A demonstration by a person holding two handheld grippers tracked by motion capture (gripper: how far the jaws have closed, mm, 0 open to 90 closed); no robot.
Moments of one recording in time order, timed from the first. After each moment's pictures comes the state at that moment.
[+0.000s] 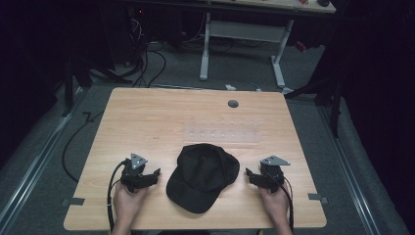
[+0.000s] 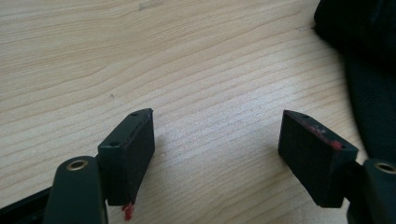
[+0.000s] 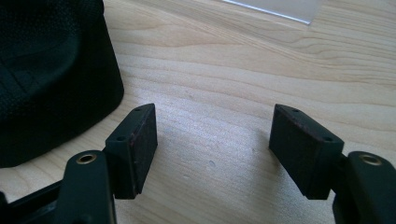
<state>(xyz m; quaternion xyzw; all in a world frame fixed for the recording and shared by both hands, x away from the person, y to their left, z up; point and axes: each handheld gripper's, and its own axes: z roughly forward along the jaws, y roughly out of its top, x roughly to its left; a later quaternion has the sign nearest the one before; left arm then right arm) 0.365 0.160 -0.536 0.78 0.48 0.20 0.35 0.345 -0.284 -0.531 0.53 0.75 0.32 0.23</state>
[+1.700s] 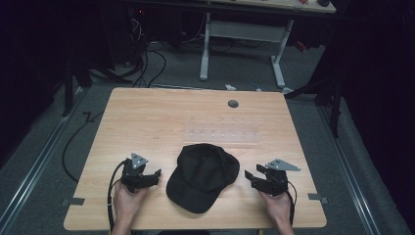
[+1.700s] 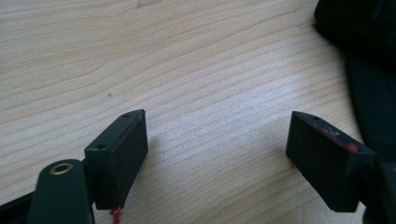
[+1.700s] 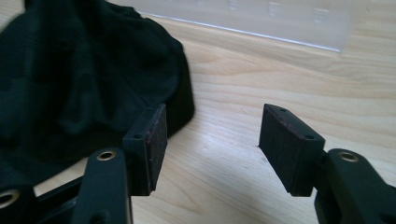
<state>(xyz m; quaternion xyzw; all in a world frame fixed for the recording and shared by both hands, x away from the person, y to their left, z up) 0.366 0.159 -0.537 0.78 0.47 0.20 0.35 0.316 -0.279 -0.500 0.50 0.74 0.40 0.19</state>
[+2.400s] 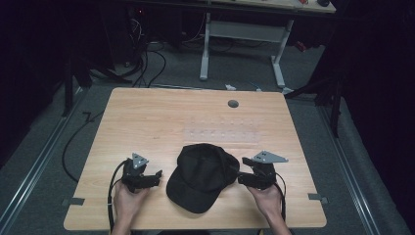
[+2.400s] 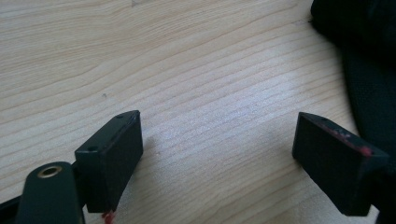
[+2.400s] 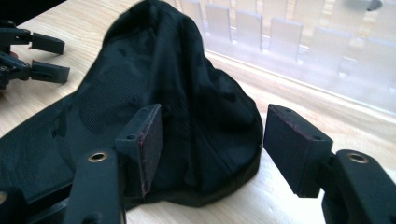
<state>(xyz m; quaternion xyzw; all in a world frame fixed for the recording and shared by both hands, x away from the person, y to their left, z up) 0.366 0.157 -0.537 0.79 0.47 0.20 0.34 0.328 -0.237 -0.467 0.45 0.77 0.42 0.17</state>
